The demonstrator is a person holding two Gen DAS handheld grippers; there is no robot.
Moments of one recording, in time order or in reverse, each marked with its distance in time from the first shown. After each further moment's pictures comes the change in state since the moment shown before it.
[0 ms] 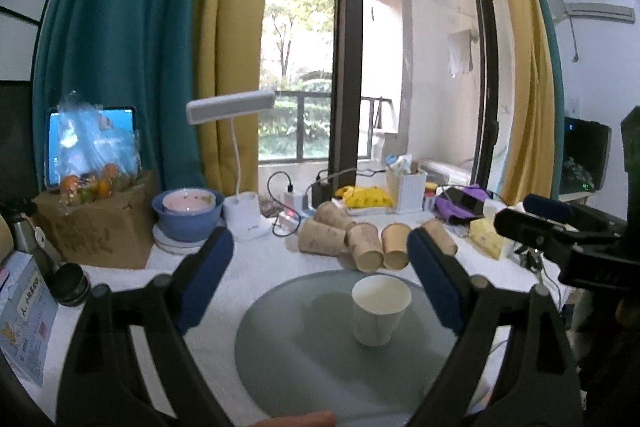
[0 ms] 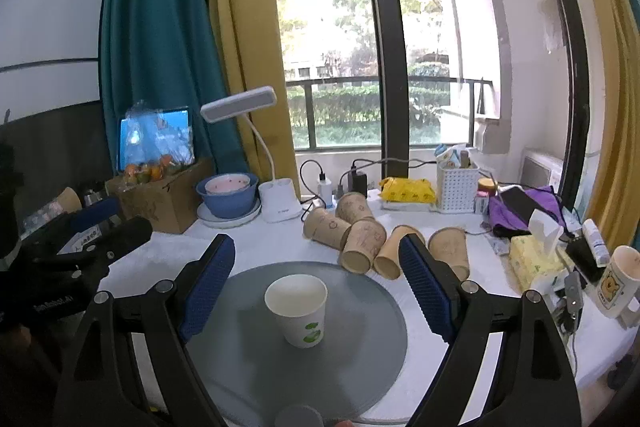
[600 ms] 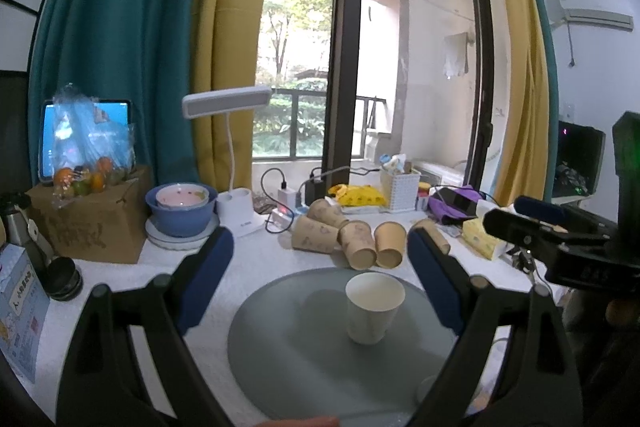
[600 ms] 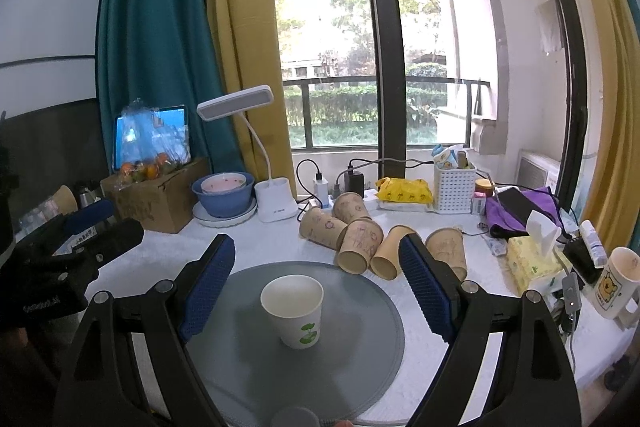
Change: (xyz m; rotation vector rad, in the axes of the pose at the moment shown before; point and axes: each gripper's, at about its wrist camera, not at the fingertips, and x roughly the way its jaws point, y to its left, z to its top) left arm -0.003 -0.001 -0.005 -0.021 0.009 -0.020; right arm 0.005 0.001 -0.001 -0.004 0.013 -0.009
